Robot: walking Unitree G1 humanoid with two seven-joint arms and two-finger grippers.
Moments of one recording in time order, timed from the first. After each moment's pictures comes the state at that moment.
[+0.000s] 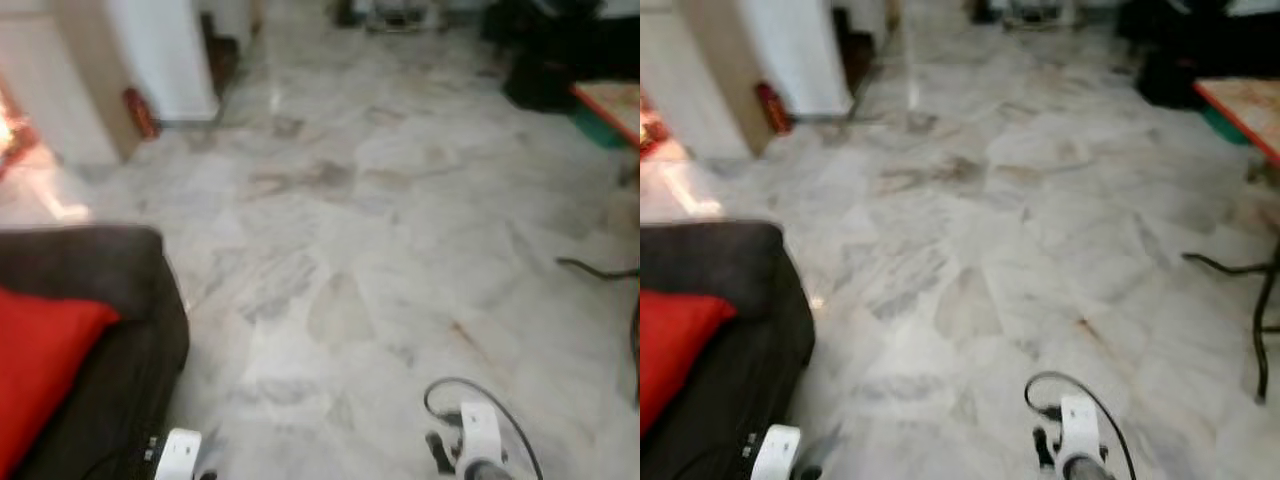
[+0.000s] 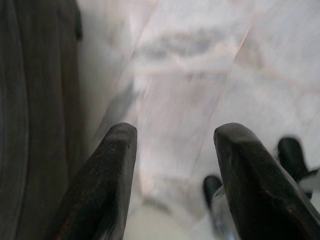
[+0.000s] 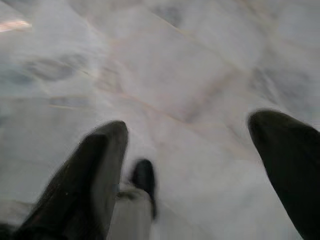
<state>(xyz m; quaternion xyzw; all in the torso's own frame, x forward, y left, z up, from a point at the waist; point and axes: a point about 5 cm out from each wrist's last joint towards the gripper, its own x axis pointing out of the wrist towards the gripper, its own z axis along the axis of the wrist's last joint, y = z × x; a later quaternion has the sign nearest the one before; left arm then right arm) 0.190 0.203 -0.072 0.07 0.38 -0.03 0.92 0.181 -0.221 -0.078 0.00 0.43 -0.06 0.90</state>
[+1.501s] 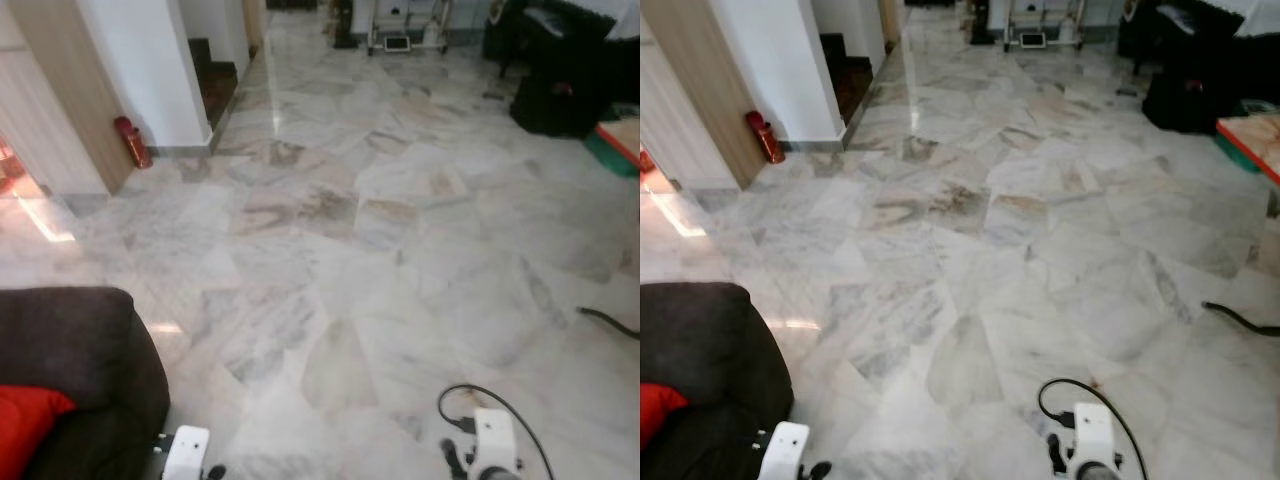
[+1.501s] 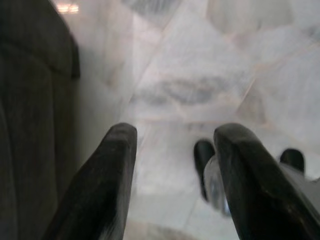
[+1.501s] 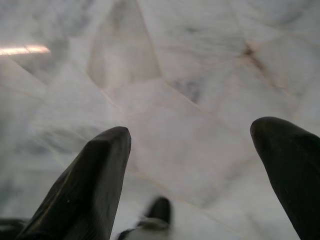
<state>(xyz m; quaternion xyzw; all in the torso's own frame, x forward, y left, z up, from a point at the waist) 0.165 0.215 -0.084 0.04 0.43 0.00 0.90 0.193 -0.204 -0.075 0.02 0.42 -0.04 0.91</state>
